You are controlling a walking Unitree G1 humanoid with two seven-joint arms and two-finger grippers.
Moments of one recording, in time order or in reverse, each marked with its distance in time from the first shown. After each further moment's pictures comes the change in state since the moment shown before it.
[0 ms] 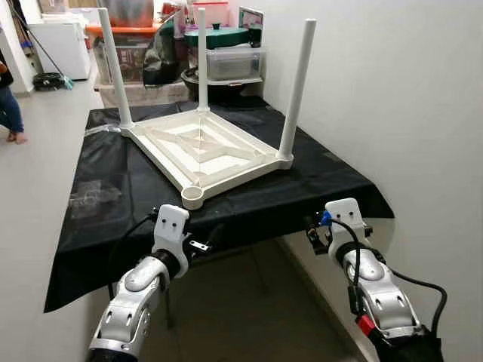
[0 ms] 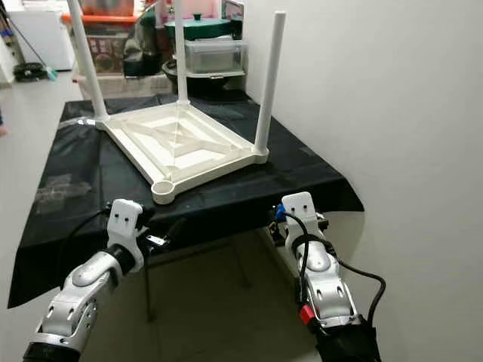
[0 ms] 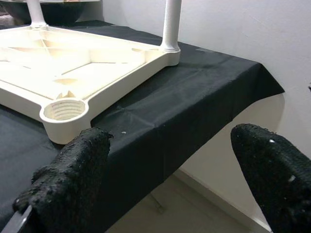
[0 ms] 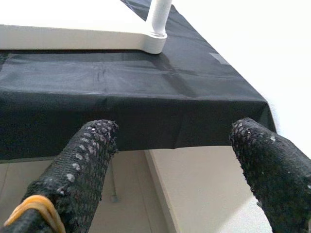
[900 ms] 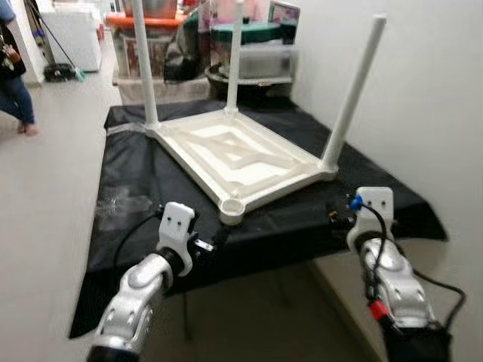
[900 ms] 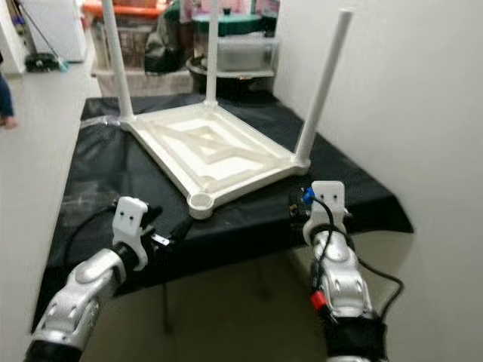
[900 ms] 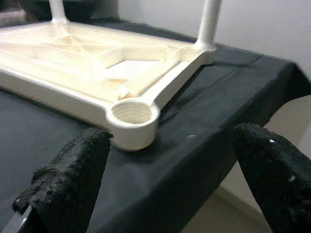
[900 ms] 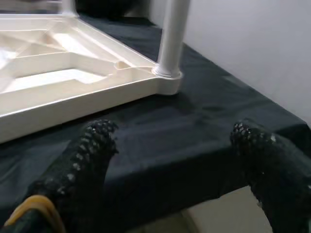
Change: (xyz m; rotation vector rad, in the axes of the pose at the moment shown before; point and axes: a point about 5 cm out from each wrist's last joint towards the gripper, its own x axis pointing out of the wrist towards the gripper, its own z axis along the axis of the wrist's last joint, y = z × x) left arm 0.000 0.002 0.002 0.014 0.006 -0.024; right arm 0.003 -0.011 0.012 0.190 -0.066 -0.067
